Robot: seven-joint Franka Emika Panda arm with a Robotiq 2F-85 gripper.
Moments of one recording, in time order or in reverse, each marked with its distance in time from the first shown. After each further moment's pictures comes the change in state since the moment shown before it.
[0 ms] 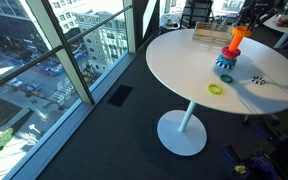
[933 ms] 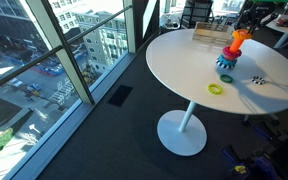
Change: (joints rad) arm -0.015 0.007 -0.004 -0.019 0.031 0.007 0.003
